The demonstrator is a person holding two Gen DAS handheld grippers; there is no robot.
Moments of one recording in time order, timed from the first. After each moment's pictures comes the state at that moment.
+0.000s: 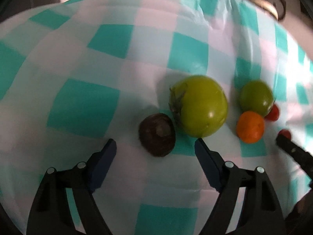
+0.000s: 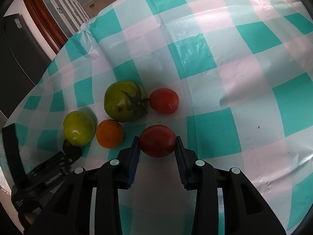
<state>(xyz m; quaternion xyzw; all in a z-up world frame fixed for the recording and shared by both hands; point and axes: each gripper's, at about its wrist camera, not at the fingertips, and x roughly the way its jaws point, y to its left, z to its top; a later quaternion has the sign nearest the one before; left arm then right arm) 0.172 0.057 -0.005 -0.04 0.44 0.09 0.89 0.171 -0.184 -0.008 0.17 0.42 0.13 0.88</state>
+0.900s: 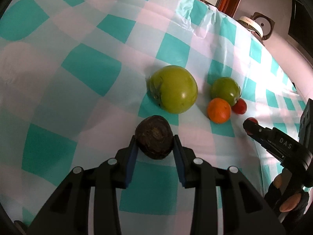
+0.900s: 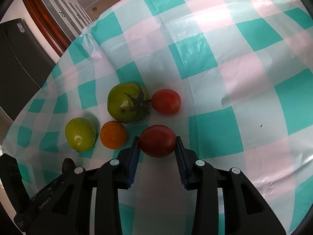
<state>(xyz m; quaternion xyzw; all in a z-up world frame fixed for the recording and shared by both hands) 0.108 0.069 0.000 -0.15 0.40 0.01 0.90 0.173 -0.187 -0.008 0.19 0.41 0.15 0.88</state>
